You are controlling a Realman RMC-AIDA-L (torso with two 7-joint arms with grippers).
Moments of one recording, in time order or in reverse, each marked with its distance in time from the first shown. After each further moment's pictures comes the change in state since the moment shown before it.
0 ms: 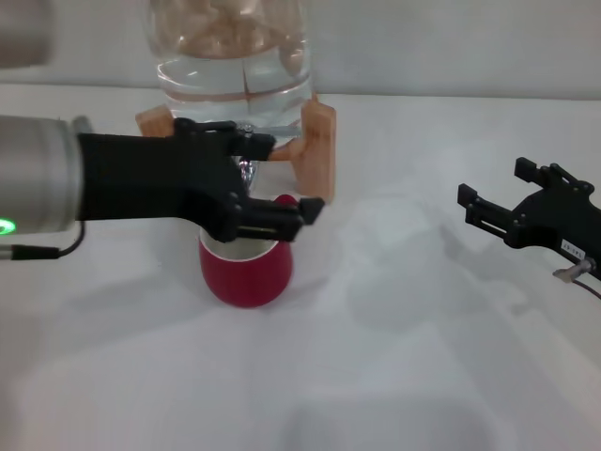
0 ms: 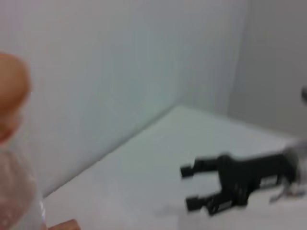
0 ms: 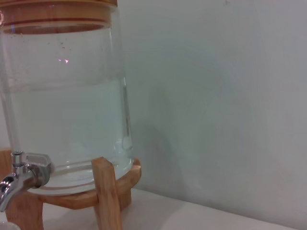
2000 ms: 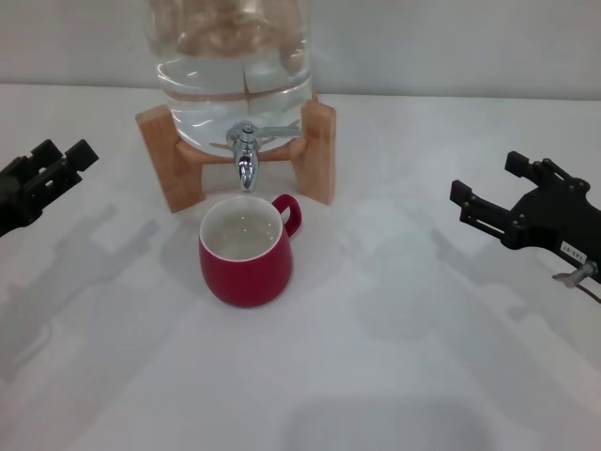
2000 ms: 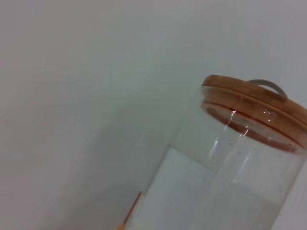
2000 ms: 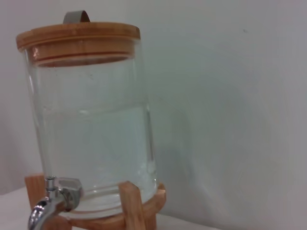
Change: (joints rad) left arm -0.026 0.009 -0.581 -1.232 -0.603 0.011 0.797; right arm 0.004 0.015 0.026 -0.092 -0.004 0.199 0.000
